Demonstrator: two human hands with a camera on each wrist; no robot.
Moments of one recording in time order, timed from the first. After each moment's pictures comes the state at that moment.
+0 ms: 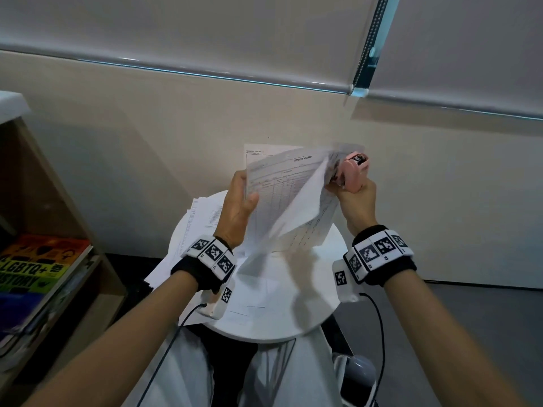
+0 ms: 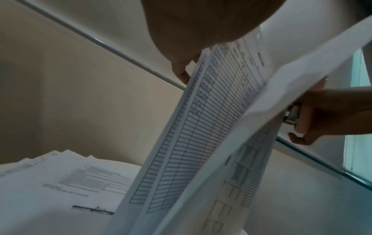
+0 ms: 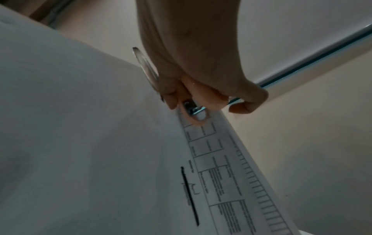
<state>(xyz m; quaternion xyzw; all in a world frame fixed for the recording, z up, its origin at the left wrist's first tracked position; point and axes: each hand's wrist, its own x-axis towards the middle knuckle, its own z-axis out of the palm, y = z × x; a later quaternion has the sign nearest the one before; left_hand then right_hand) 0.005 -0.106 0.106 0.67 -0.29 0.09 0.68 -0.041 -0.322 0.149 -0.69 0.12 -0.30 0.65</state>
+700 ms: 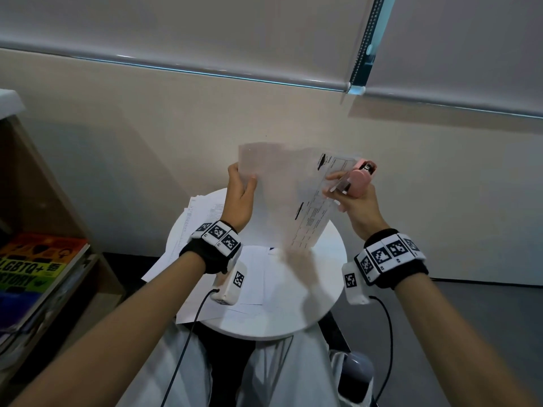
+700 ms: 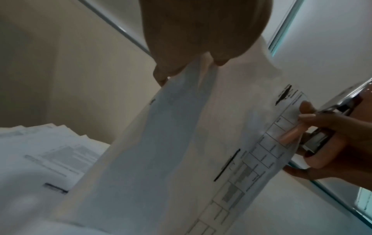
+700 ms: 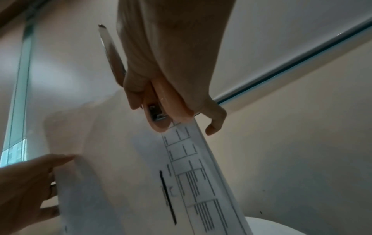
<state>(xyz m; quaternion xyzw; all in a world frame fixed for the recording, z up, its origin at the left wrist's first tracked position) 0.022 -0.127 0.115 0.70 -0.18 0.10 0.68 -0.065 -0.326 0.155 -0.70 0.02 -0.24 0.67</state>
